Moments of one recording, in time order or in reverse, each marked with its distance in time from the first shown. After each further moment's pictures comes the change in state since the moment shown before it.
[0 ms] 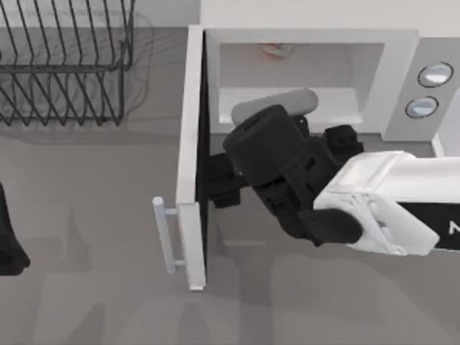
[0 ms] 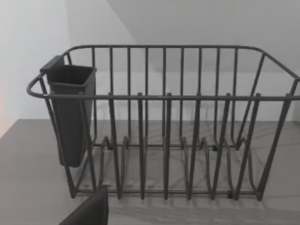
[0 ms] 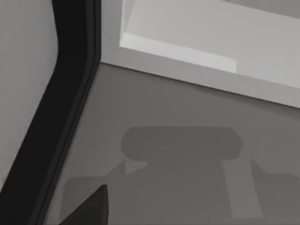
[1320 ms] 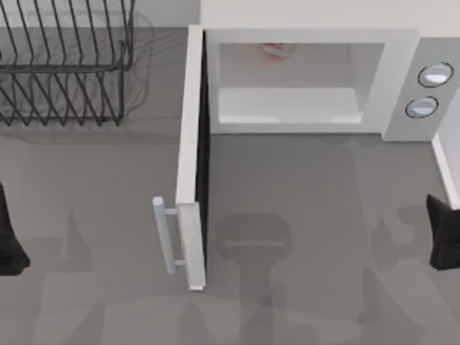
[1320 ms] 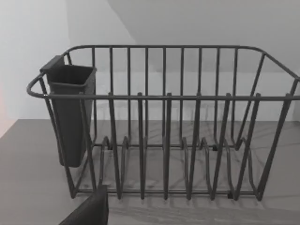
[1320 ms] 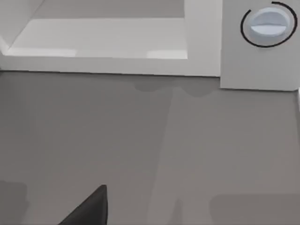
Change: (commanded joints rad) left arm 0.000 0.000 0.000 0.000 0.000 0.000; right arm -0.523 -1.137 -0.803 0.028 -0.524 -0.195
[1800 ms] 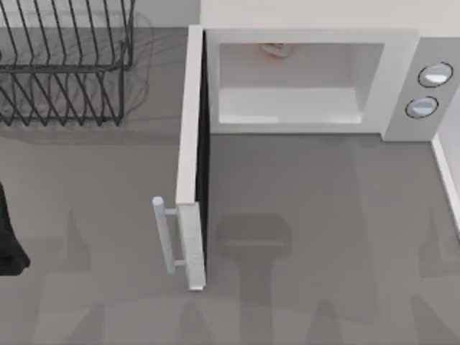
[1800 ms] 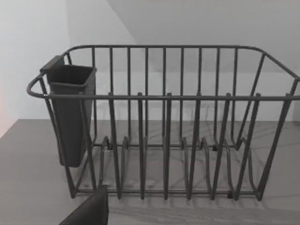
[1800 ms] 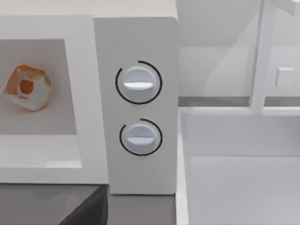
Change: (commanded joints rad) left arm 0.000 0.000 0.000 0.000 0.000 0.000; right arm -0.310 -0.593 -0.242 0.025 -0.095 -0.170
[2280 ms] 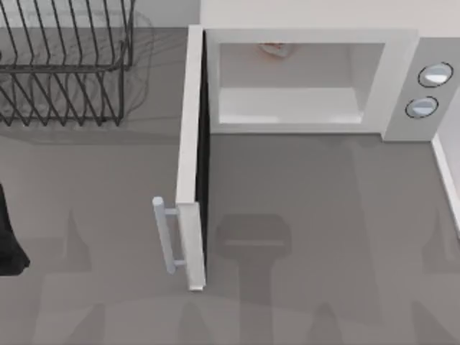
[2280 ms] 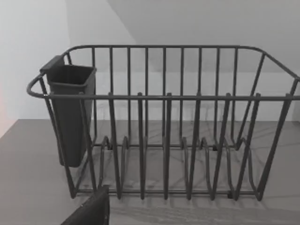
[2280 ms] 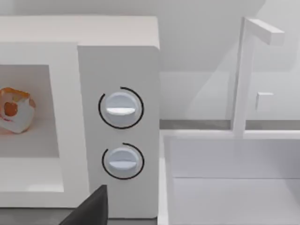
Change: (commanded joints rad) left arm 0.000 0.000 0.000 0.000 0.000 0.000; right arm -0.033 -0.051 -0.001 0.009 0.002 -0.021
